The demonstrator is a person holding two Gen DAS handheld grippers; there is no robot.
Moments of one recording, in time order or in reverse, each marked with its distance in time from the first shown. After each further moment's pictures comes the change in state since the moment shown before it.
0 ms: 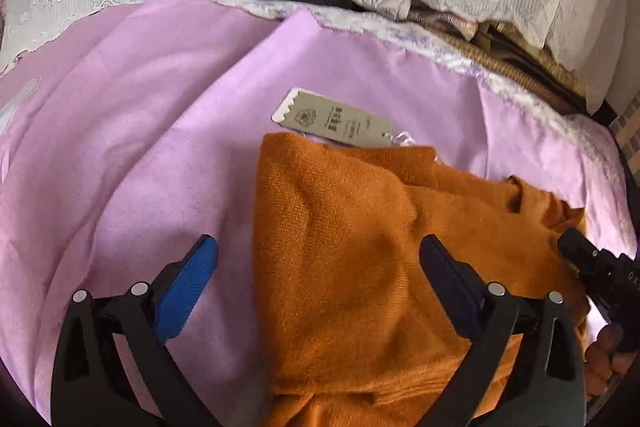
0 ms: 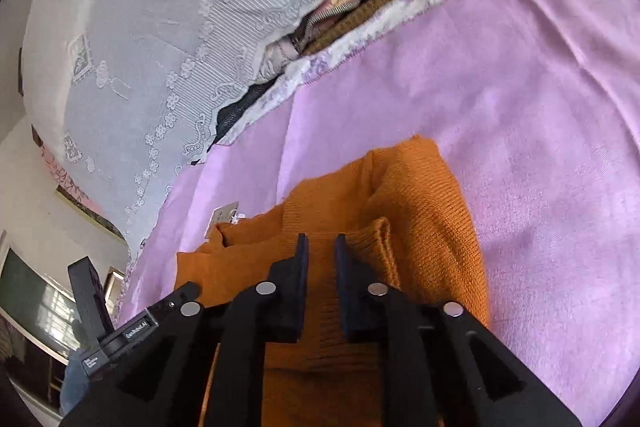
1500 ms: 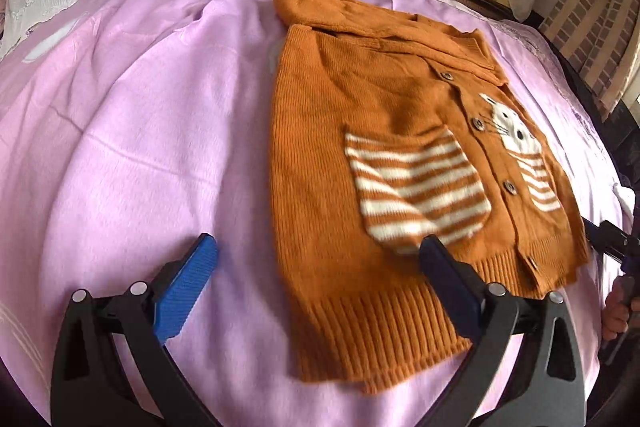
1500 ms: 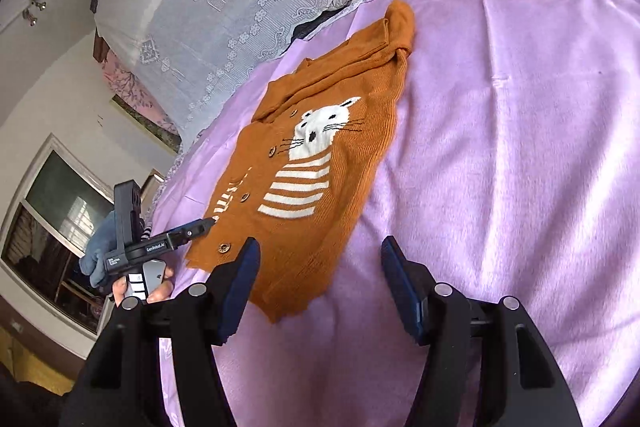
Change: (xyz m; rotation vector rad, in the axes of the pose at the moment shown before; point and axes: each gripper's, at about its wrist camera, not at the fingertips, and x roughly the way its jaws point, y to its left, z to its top) left arm -0.151 0.031 -0.192 0.169 0.157 -0.091; right arm -0.217 -0.020 -0.174 -0.127 0.191 0.152
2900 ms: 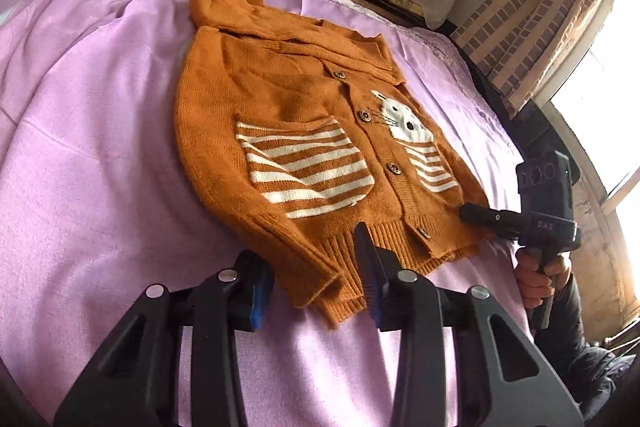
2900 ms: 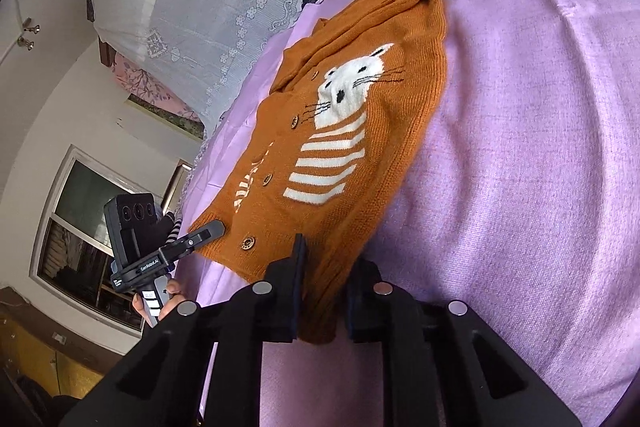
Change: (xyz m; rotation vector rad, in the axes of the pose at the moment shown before) left arm -0.010 -0.017 -0.006 0.046 -0.015 -0.334; right arm 0.056 0.008 0.005 0.101 0.140 0.118
